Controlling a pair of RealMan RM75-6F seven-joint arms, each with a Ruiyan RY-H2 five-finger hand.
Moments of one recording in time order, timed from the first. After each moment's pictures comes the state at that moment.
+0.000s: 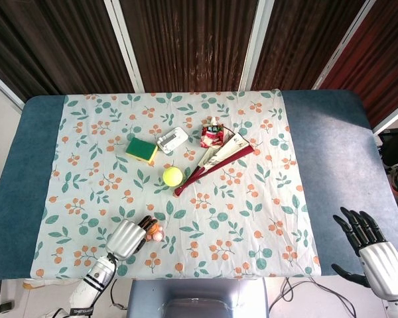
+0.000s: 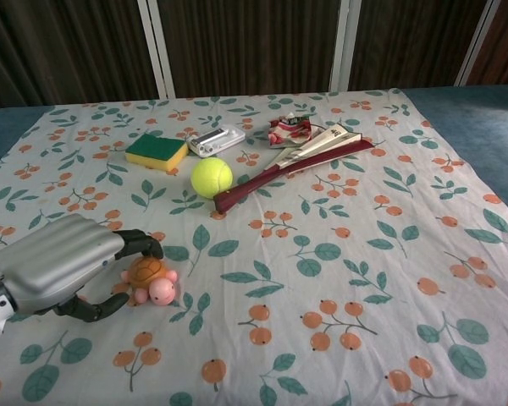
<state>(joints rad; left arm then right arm) -0.39 -1.69 -0.04 -1.39 1.61 1.11 0.54 -0.02 -0.99 -0.10 -1.69 -1.83 1.64 0.04</state>
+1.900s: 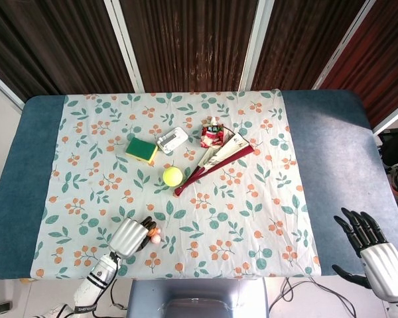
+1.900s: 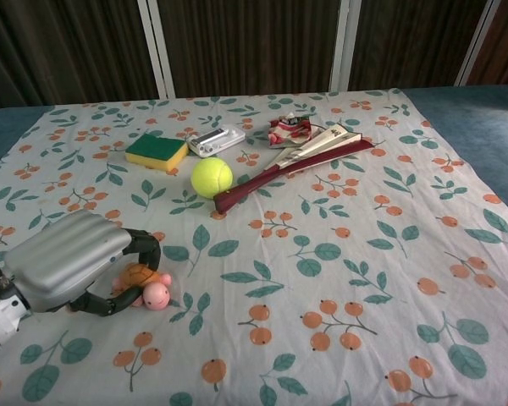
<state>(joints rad) -0.43 -1.77 0.02 -1.23 1.64 1.23 0.42 -0.03 -0.98 -0.09 -1.69 -1.84 1.65 0.05</state>
